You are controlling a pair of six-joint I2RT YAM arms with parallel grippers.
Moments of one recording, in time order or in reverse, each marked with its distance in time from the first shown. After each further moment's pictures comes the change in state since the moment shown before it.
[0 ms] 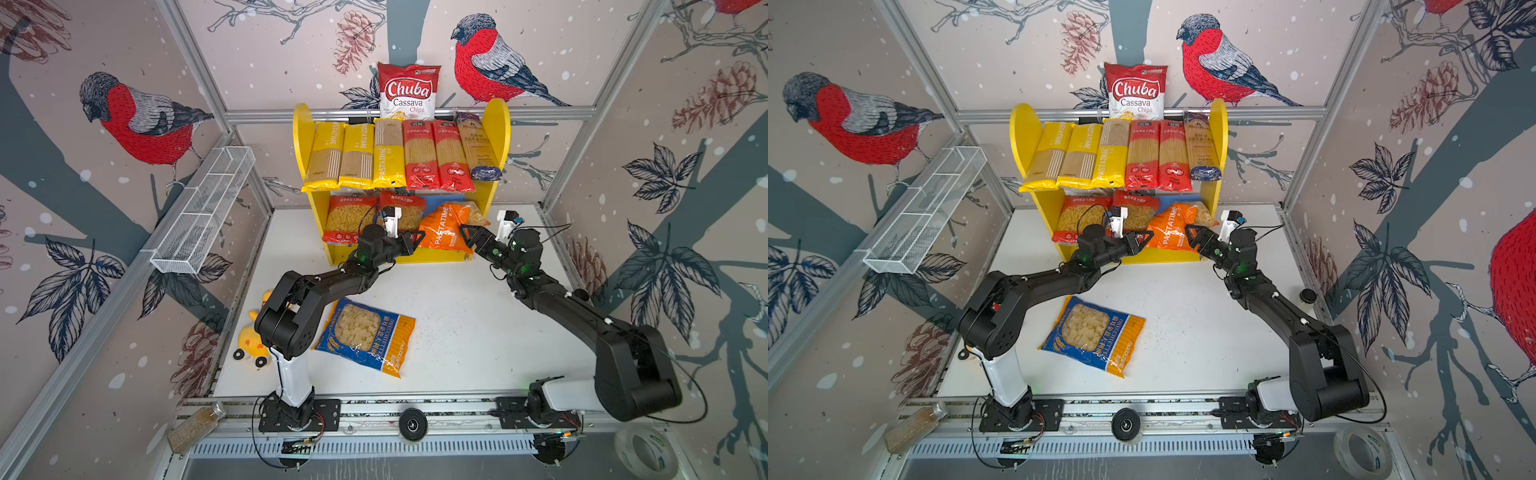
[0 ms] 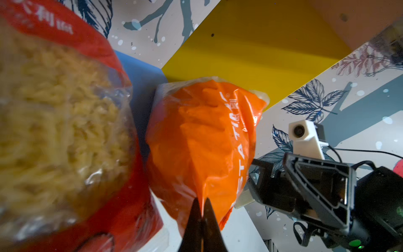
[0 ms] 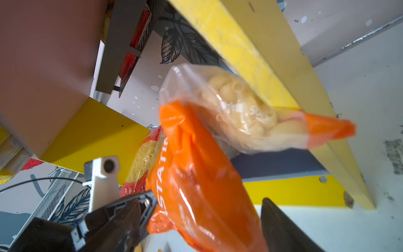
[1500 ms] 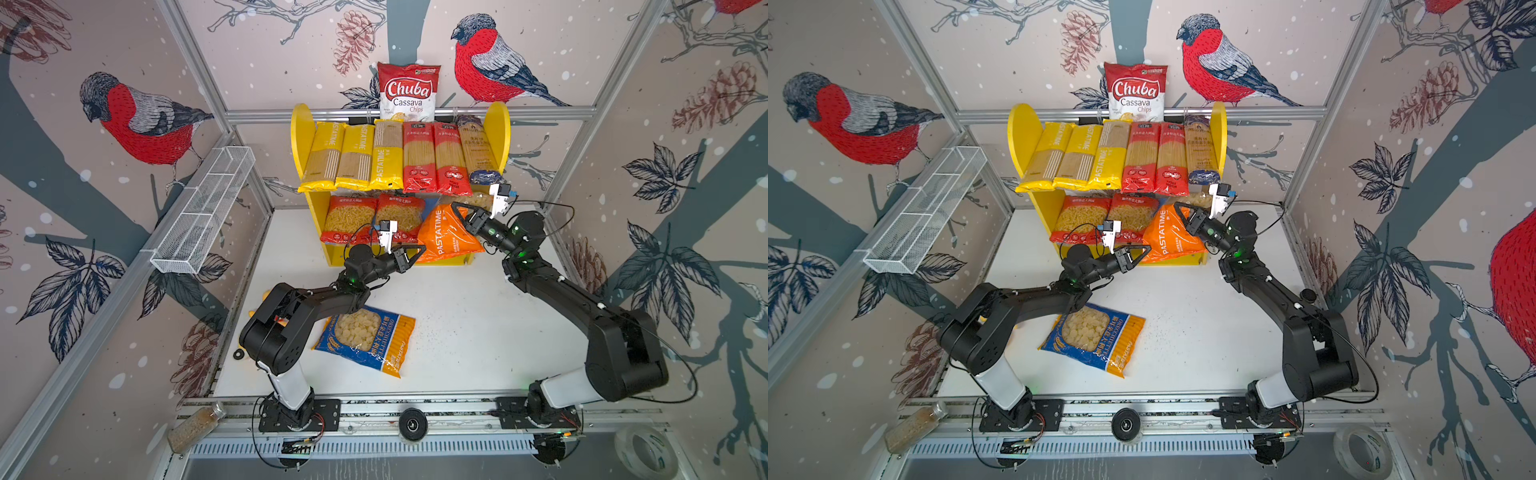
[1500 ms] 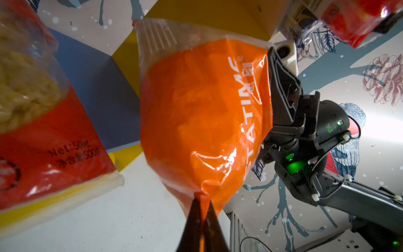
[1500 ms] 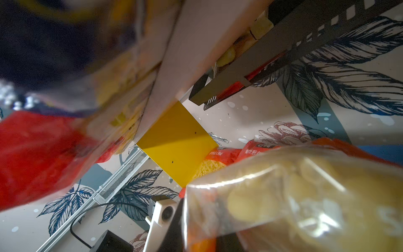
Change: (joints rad) left arm 0.003 -0.110 -0.248 0.306 0.155 -0.115; right arm 0.027 0.138 0.211 0.288 -0.231 0.001
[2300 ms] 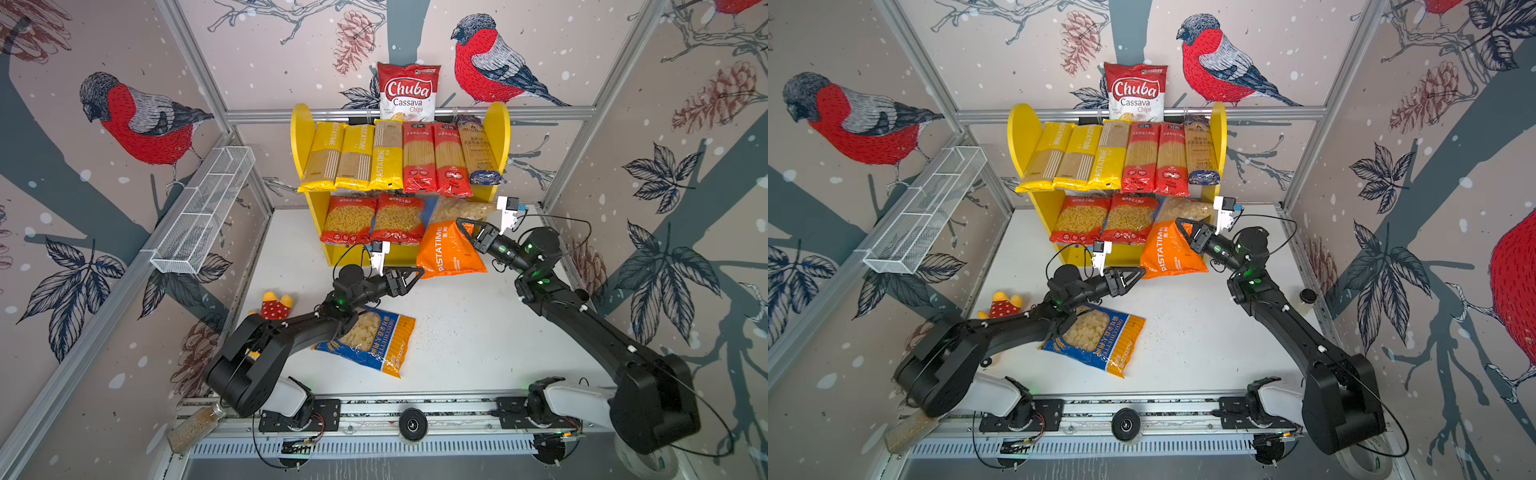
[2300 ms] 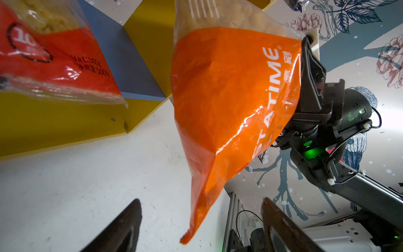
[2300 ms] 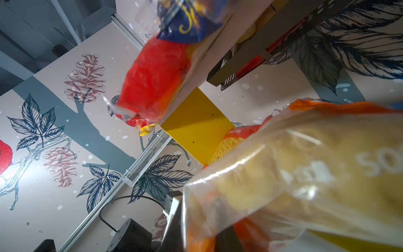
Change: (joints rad) left arm -0.054 -0.222 -0.238 -0.076 -0.061 0.036; right arm 0.030 -0.243 -0.142 -0.106 -0.030 0.070
